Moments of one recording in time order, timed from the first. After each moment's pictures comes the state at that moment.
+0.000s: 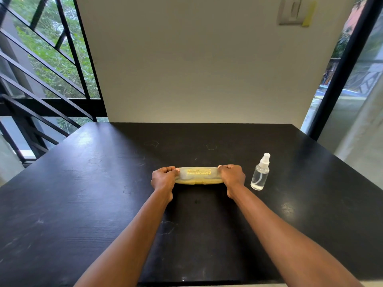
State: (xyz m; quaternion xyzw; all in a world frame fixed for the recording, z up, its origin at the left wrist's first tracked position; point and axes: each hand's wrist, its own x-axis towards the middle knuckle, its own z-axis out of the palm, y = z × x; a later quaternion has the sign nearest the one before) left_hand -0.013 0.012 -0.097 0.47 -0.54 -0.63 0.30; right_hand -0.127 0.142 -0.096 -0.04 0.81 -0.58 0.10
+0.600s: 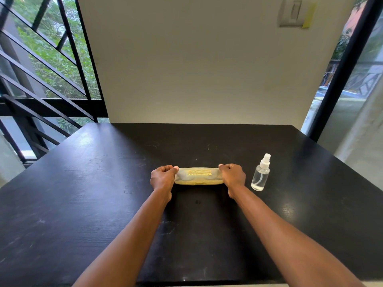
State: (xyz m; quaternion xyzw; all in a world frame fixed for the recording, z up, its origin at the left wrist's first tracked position) left_hand -0.008 0.014 -0.090 0.48 -0.55 -0.61 0.30; right_hand -0.130 0.140 -0.097 -0.04 0.82 -0.56 0.08
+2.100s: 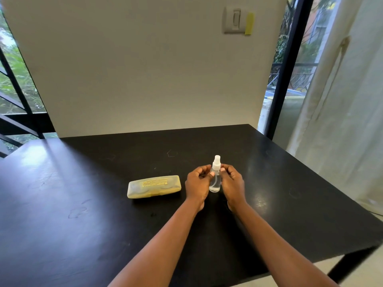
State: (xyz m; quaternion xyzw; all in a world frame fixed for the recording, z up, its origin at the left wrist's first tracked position) left_hand -0.106 0.169 -0.083 0.20 -0.69 -0.66 0.21; right_hand -0.159 0.249 -0.102 -0.11 0.72 -0.69 -0.01
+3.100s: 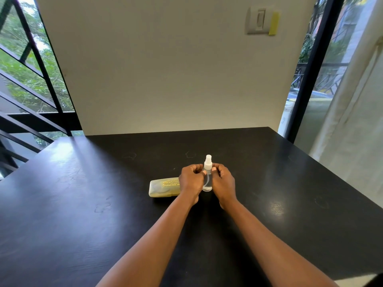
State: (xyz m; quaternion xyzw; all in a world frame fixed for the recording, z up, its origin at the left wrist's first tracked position) left_hand -0.088 0.110 -0.069 0.30 -0.69 -0.62 0.23; right_hand -0.141 0.181 -0.098 -0.17 0.74 -0.65 0.02
